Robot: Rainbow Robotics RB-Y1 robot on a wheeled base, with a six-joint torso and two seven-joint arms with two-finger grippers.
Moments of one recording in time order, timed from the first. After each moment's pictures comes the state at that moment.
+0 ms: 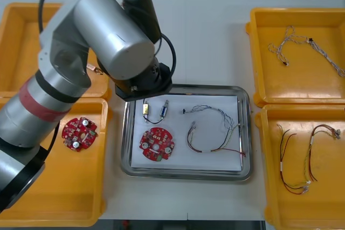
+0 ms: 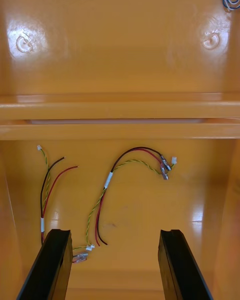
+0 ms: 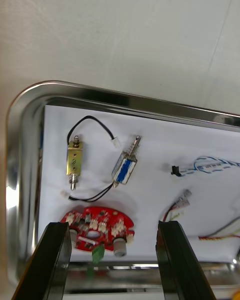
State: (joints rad) right arm -0.17 -0.74 -0.45 -2.13 -0.86 1.92 1.41; left arm -0.82 0.42 -0.46 -1.90 0.66 1.89 -0.46
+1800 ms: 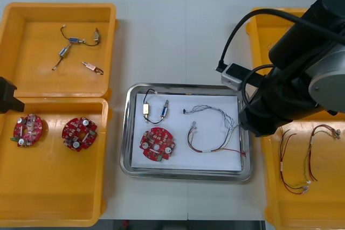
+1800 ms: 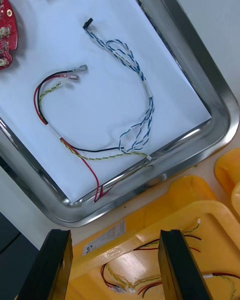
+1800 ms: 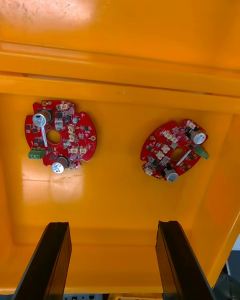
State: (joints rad) right arm -0.65 -0.77 0.40 -2.27 -0.95 1.92 1.41; left arm -0.24 0.94 0.25 -2.11 1.05 1.91 -1.03
